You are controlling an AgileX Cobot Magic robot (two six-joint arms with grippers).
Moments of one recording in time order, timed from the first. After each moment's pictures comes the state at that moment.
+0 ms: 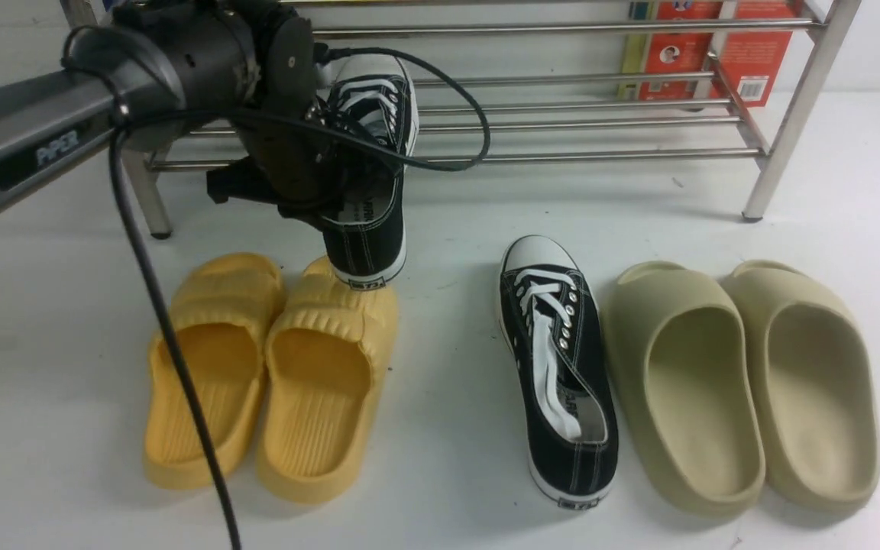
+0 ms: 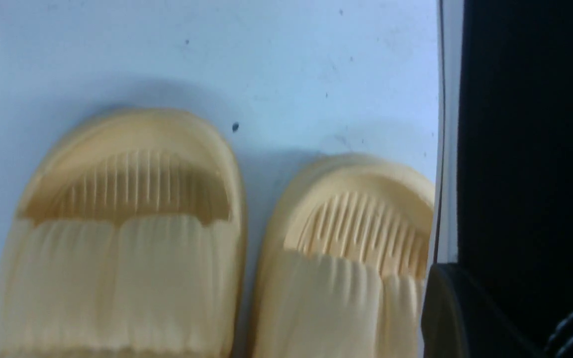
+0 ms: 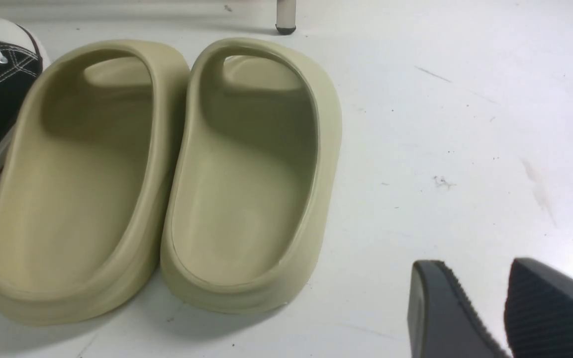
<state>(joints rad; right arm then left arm) -0.04 -0.01 0.02 -0.08 0.38 0.12 -0.36 1.99 -1.73 0.12 0.88 -0.55</state>
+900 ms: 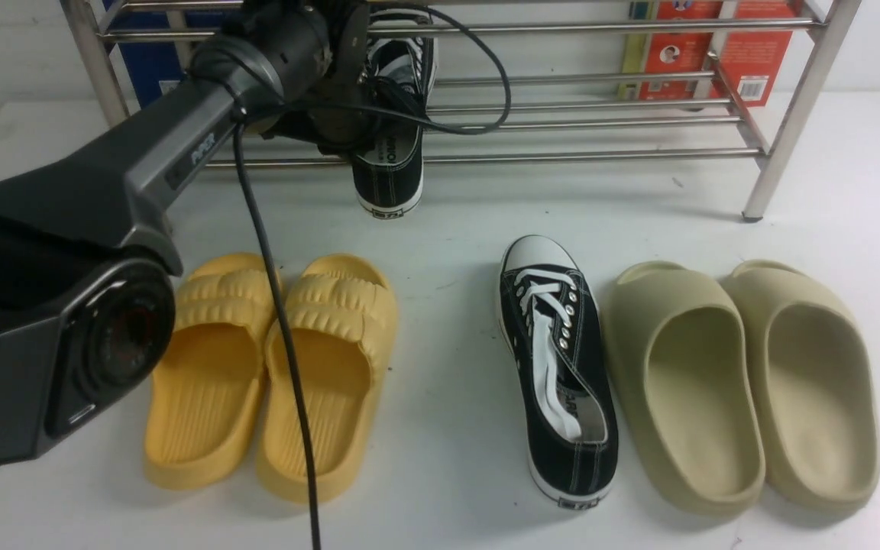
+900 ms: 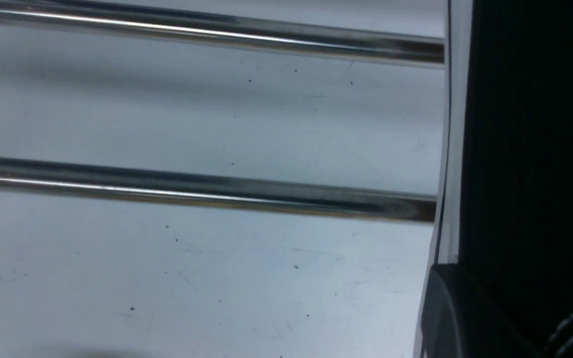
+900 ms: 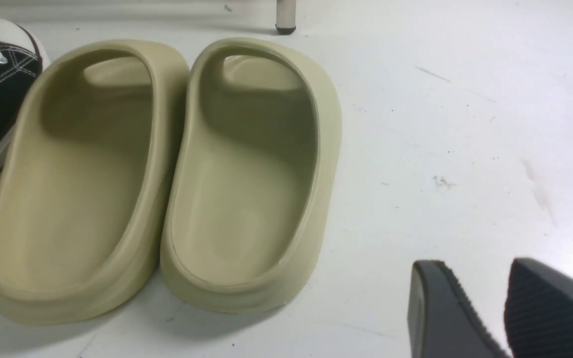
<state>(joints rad) -0.04 -0.01 0.02 -0.08 0.38 0.12 -0.35 2.32 -2.23 0.23 0.91 -0.56</state>
